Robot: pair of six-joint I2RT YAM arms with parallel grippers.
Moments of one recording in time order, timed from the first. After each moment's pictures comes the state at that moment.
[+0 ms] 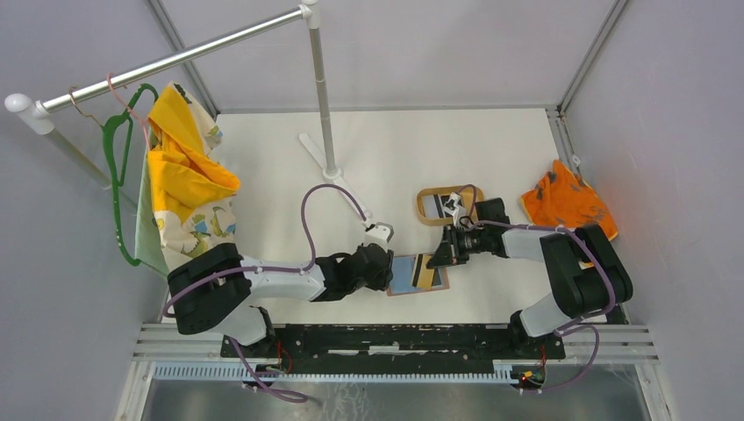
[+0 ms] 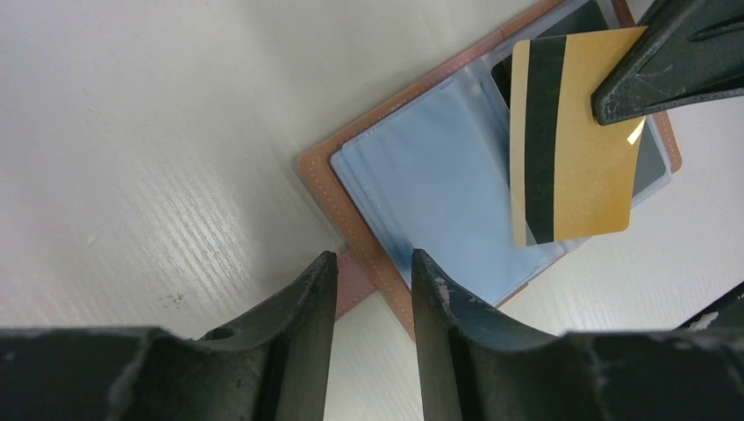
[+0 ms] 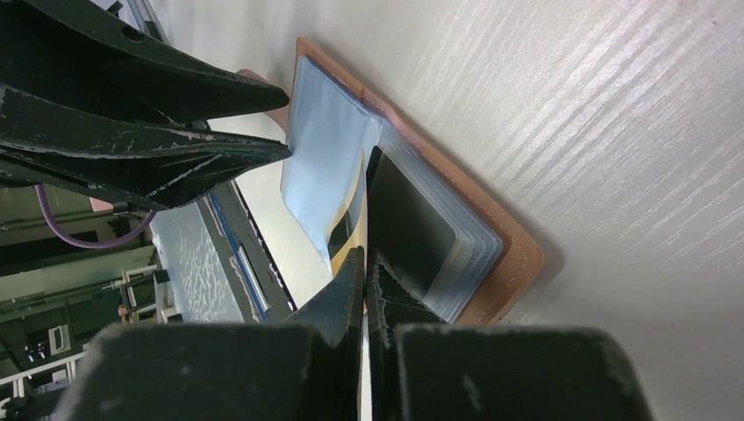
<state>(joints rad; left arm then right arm) -1.12 1.47 0.58 0.10 -0.30 -0.65 0.26 1.54 0.50 0.02 -0.94 0.21</state>
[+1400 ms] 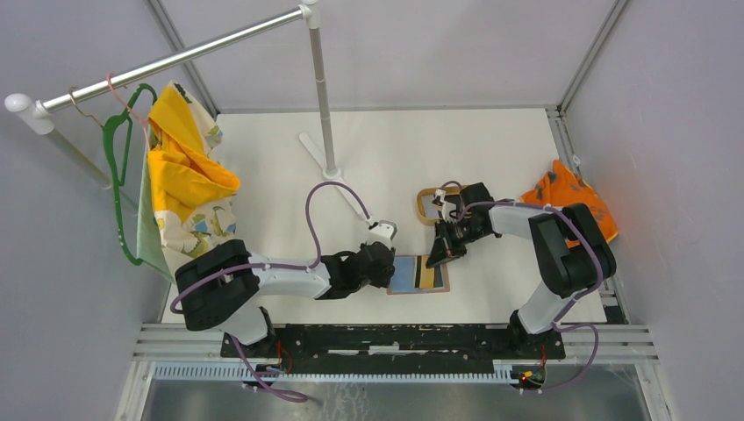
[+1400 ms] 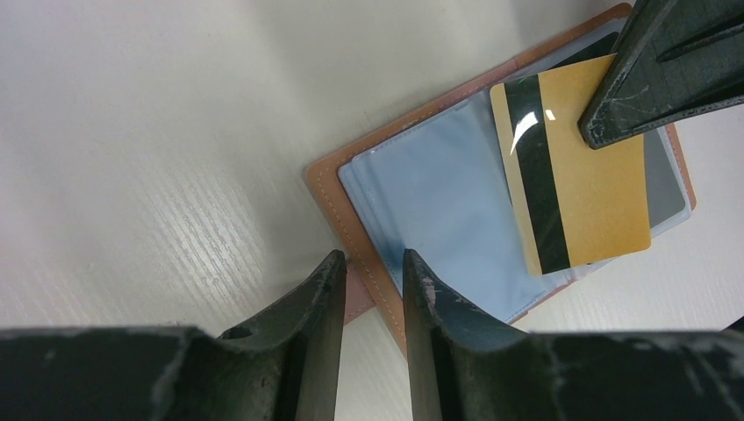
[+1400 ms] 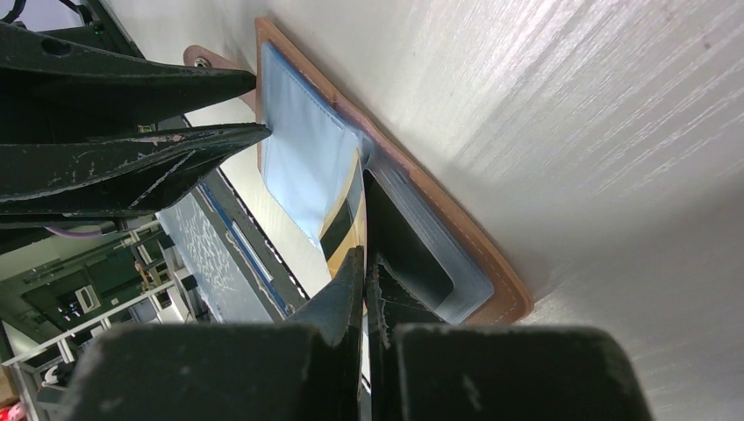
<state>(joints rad) -1.12 1.53 0.62 0.11 -0.34 -0.63 0.30 1.68 0.76 -0.39 -0.83 0.09</state>
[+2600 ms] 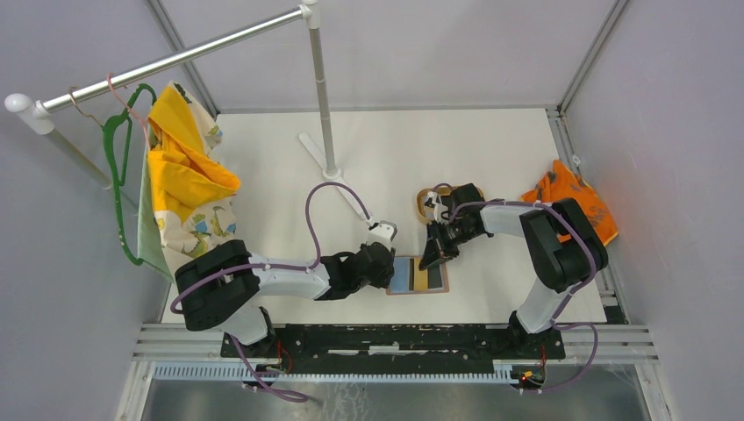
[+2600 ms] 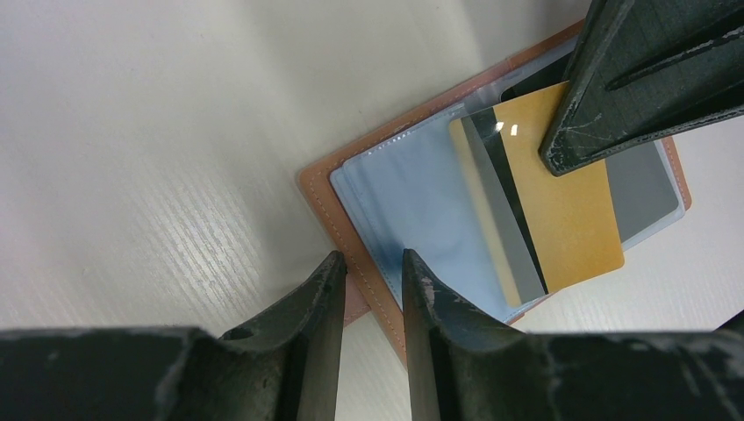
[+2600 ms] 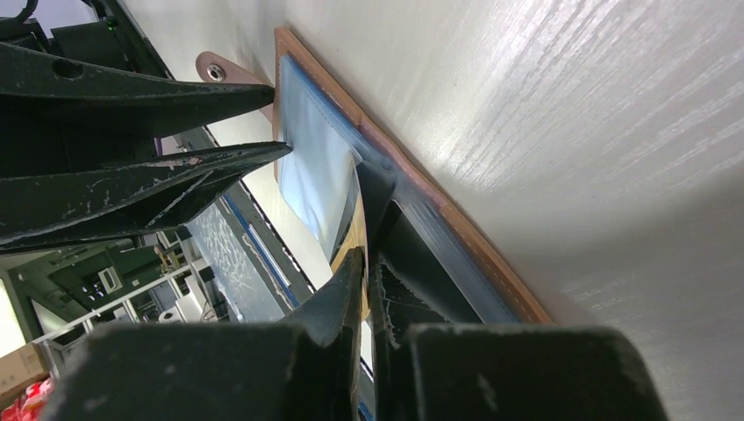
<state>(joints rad) -1.12 1.52 0.60 0.14 -0.33 -0.62 0.37 1.73 0.79 -0.37 -0.84 0.16</state>
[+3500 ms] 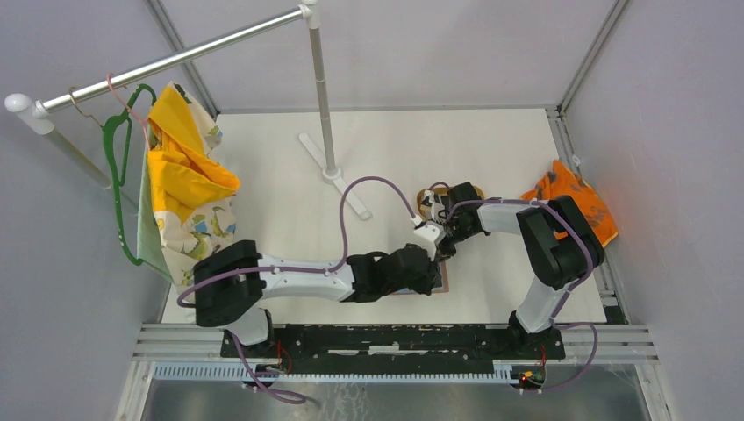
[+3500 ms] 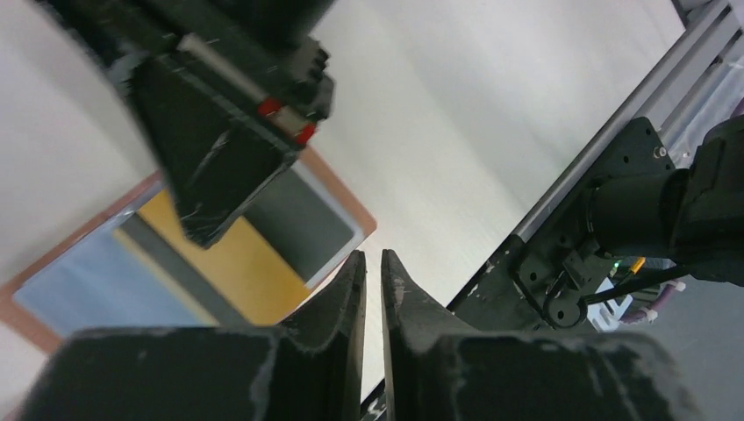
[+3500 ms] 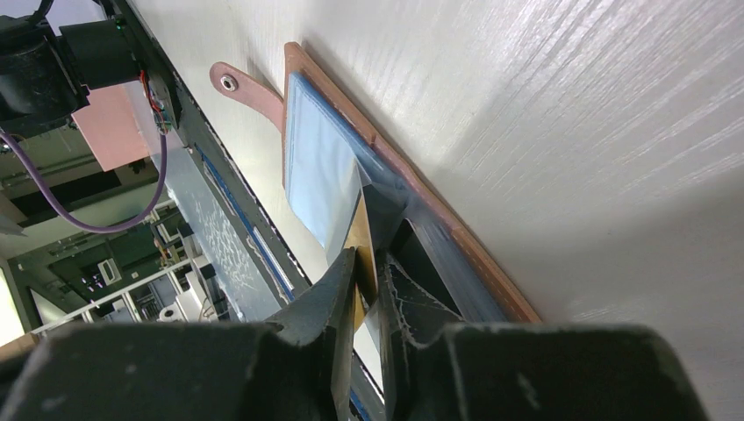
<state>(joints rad) -1.27 1.55 0.85 0.14 -0.23 -0.63 0.37 1.76 0.81 -0.35 -0.86 0.16</state>
